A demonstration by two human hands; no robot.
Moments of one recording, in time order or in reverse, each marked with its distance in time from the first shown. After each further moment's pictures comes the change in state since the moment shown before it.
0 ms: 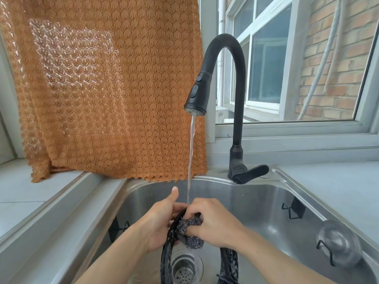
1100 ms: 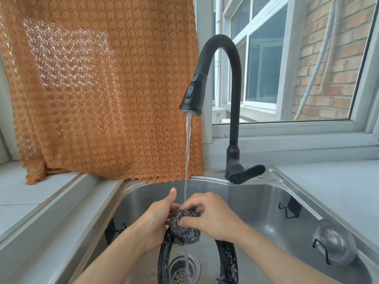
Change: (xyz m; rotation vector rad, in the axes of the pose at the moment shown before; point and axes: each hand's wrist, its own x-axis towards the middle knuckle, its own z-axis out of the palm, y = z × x) left_hand -0.002 0.003 0.003 -0.057 0.066 -0.018; right_hand 0.003 0.003 -0.008 0.237 0.075 0.037
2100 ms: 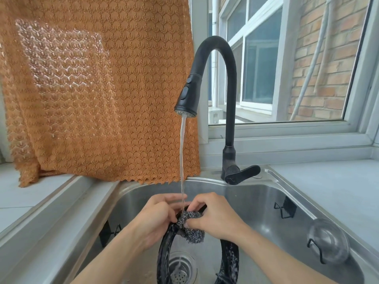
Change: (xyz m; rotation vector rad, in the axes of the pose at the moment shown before) left_hand 0.002 0.003 0.002 -0.052 -0.102 0.226; right_hand -0.005 0.009 -0.008 -0.079 0.052 0.178
